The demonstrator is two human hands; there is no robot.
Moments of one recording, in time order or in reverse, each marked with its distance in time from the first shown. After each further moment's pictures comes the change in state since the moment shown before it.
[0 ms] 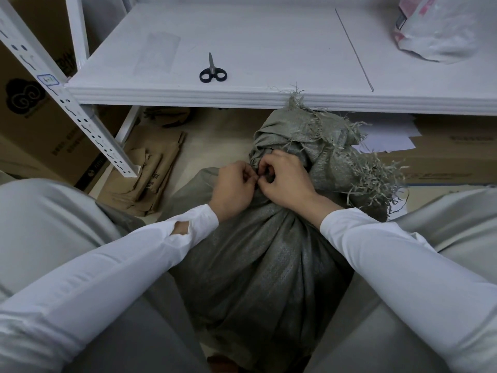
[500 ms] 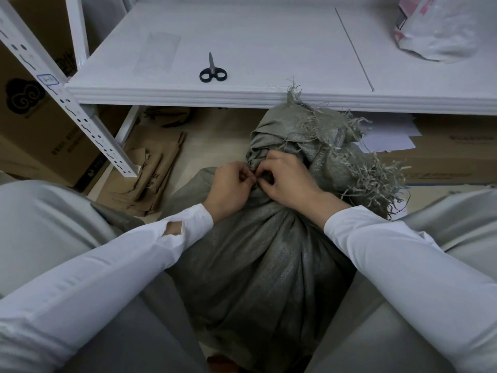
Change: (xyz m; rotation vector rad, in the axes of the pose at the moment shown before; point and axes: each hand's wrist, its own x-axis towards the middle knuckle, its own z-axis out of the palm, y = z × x) left_hand -0.002 -0.002 -0.008 -0.013 -0.038 -0.009; right_hand 0.001 0.000 -0.008 -0.100 -0.101 -0.123
